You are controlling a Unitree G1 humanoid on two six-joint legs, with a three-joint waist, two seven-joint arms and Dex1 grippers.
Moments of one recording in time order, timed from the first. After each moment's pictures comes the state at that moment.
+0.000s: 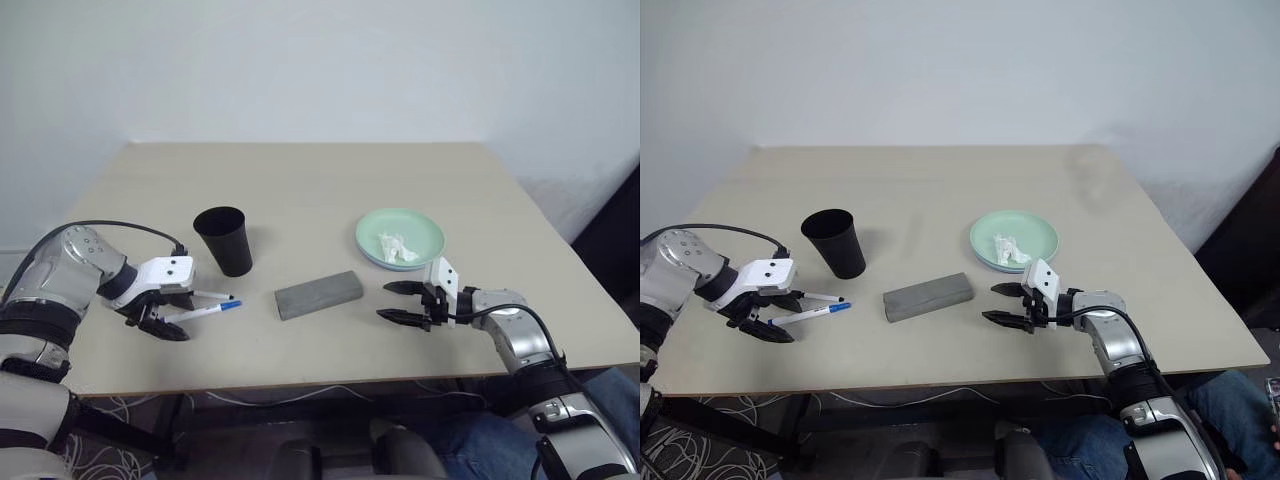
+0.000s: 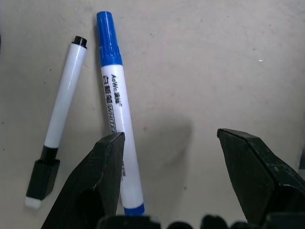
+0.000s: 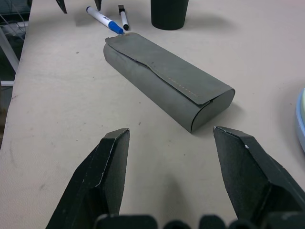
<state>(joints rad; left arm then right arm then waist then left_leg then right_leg) -0.73 1.03 -0.43 0.73 0.11 -0.03 -1.61 -0.41 -0.42 0.18 0.36 0.22 0.03 1.15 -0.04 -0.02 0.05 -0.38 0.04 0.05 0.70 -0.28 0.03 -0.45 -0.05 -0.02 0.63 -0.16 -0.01</state>
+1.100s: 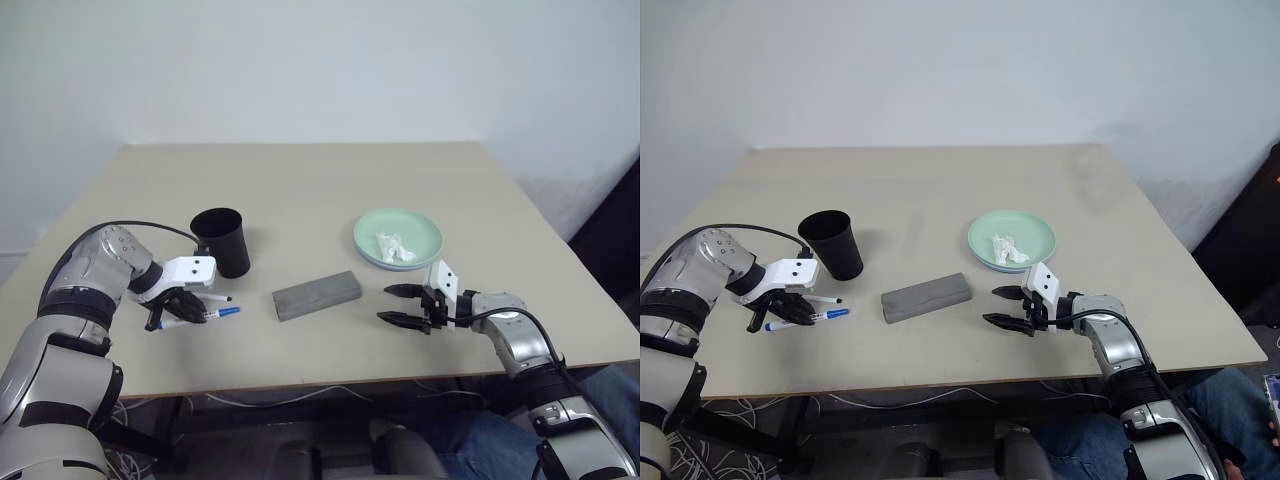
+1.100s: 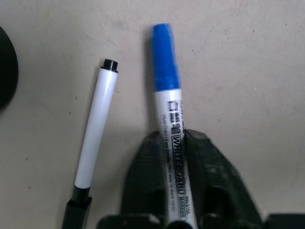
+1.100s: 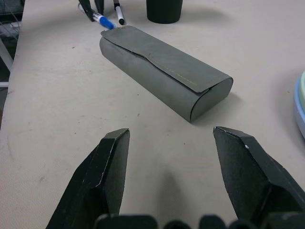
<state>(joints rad) -0.83 0.88 -0.41 0.95 0.28 -0.14 -1.55 -0.40 -0.42 0.18 0.36 0.21 0.03 1.14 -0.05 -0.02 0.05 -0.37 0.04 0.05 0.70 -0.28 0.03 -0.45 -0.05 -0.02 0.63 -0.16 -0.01</state>
